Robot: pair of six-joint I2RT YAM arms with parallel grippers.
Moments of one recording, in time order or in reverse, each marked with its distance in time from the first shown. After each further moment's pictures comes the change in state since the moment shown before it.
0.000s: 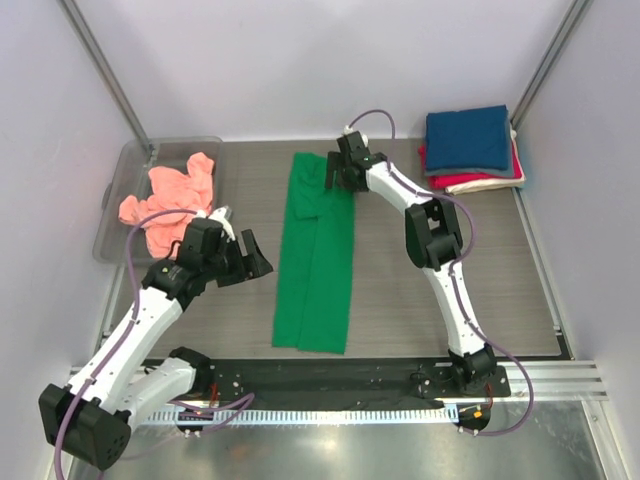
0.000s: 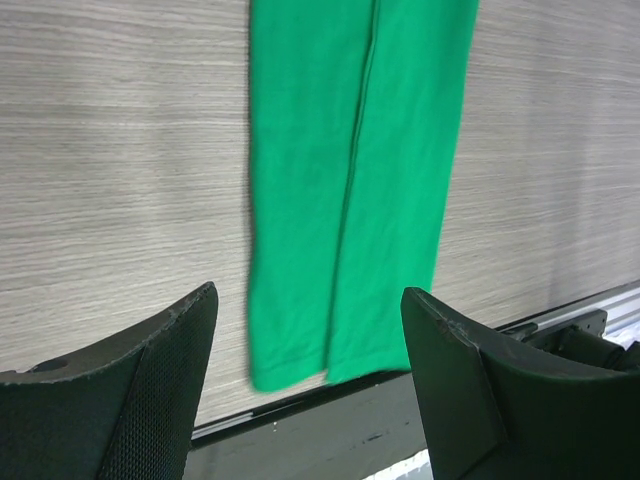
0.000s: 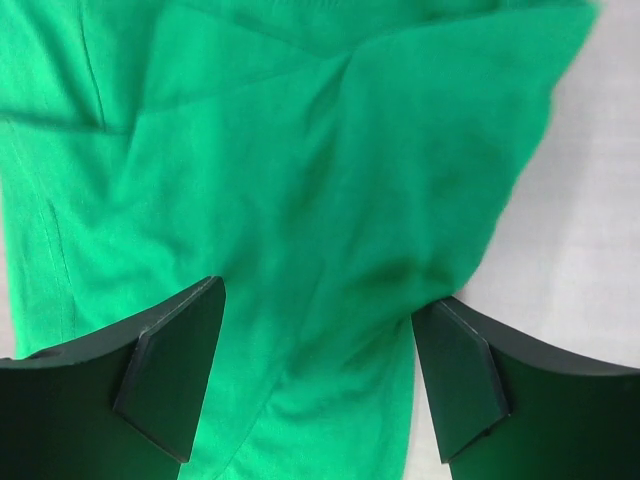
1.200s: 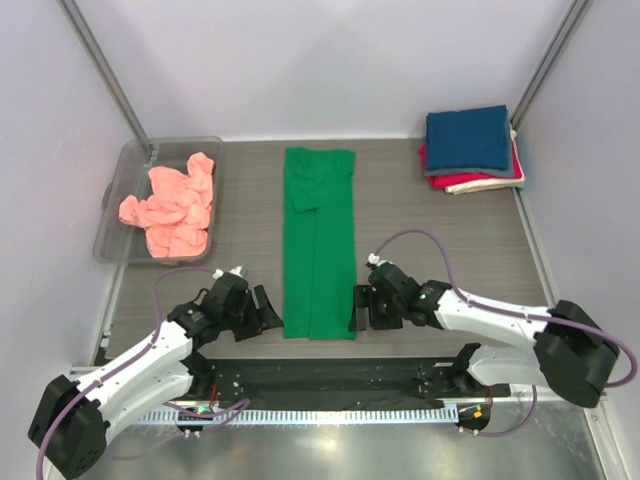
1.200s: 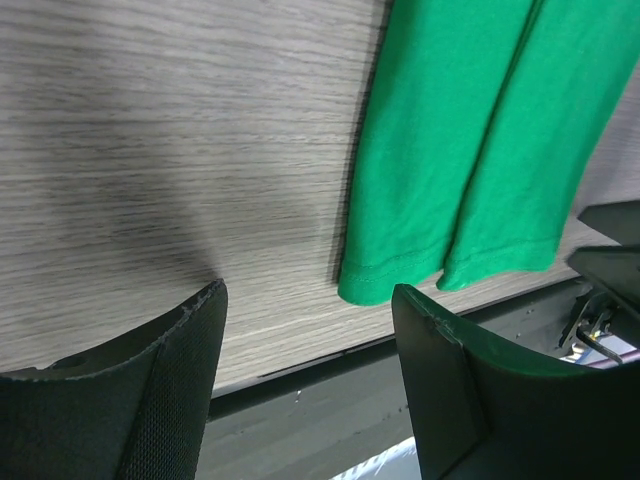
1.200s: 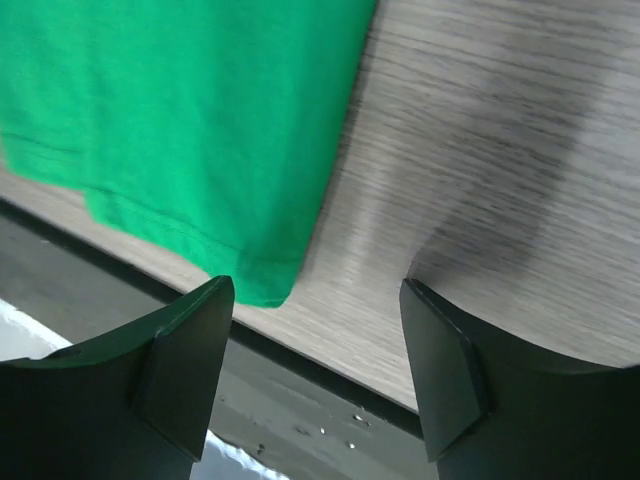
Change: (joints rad) left arm -0.243 -0.143 -0.483 0.187 -0.032 -0.327; right arm 0.410 -1.206 -1.524 0.153 -0.211 0.300
